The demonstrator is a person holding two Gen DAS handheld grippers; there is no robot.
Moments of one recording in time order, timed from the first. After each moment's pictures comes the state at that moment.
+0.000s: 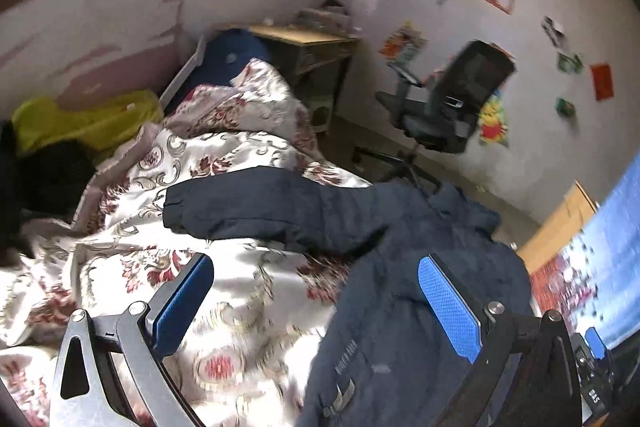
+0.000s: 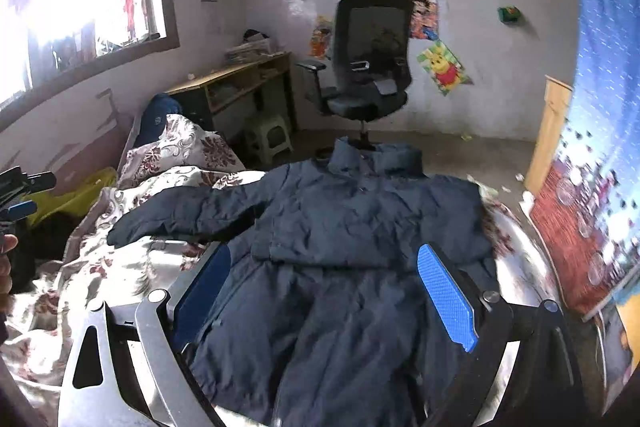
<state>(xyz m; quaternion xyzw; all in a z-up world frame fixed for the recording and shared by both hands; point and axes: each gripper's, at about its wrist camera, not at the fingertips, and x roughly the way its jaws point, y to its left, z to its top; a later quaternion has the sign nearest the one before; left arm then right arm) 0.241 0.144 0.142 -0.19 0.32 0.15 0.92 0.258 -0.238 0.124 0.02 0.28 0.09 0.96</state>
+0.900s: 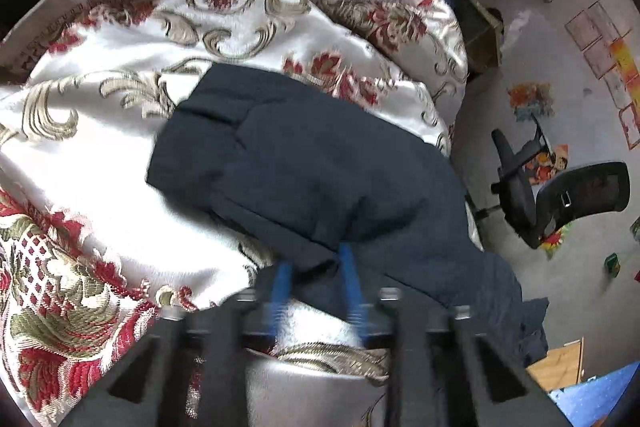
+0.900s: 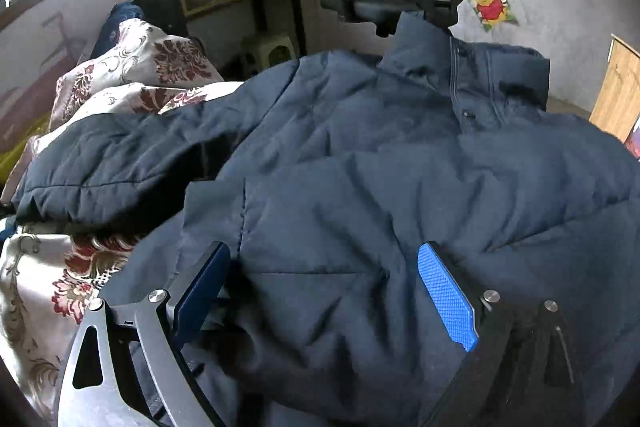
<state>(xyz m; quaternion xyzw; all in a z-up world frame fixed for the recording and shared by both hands) 0.360 0.308 -0.078 -0.43 0.32 0.25 0.80 0.492 -0.100 -0.097 0.00 0.40 0.10 0.91</state>
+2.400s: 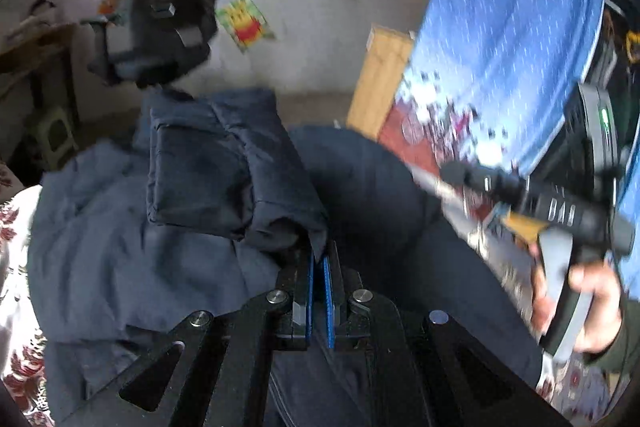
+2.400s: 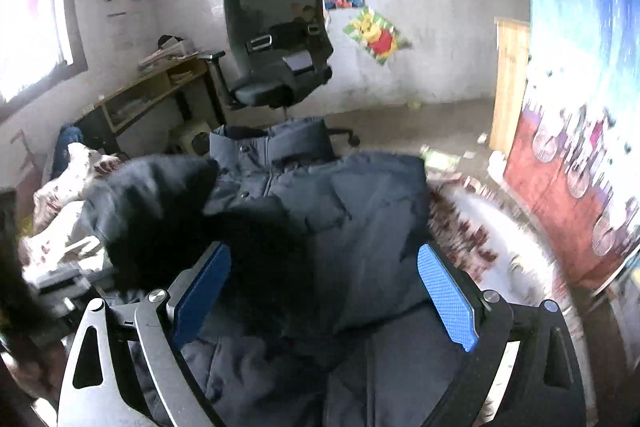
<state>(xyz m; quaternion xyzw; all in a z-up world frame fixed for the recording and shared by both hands) 0.452 -0.130 -0.016 0.00 0.36 -0.30 0.88 0.410 -0.367 0.007 0.11 0.31 -0.01 0.94</state>
